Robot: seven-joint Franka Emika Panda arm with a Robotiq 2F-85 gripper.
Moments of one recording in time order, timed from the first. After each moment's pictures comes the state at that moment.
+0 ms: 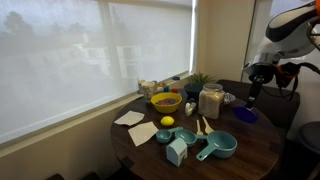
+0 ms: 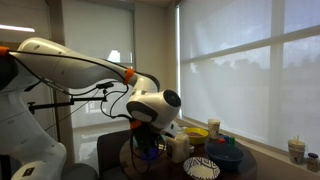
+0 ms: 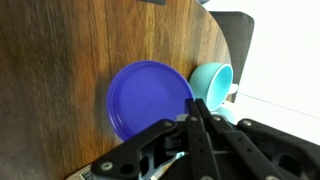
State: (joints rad) arm -0.02 -0.39 -0.29 -2.45 0.65 1.77 -0.62
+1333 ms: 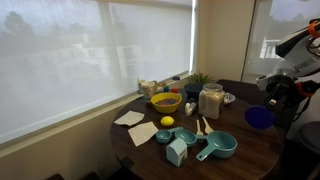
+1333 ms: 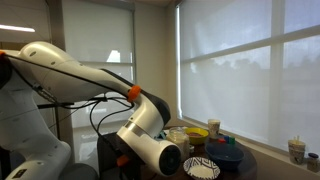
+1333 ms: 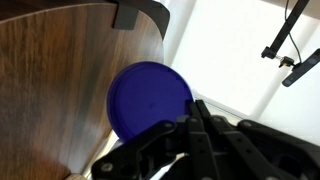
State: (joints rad) arm -0.21 -0.30 -0.41 -2.56 0.85 1.45 -1.17
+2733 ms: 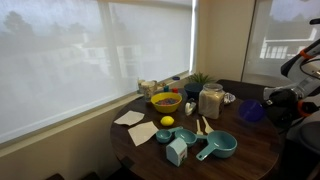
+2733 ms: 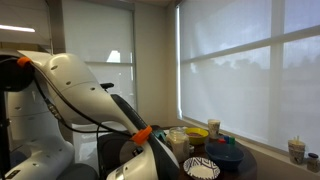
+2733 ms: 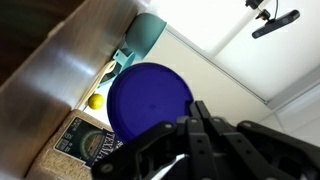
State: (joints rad) arm -0.38 -0.05 -0.46 -2.62 1.10 1.28 -1.65
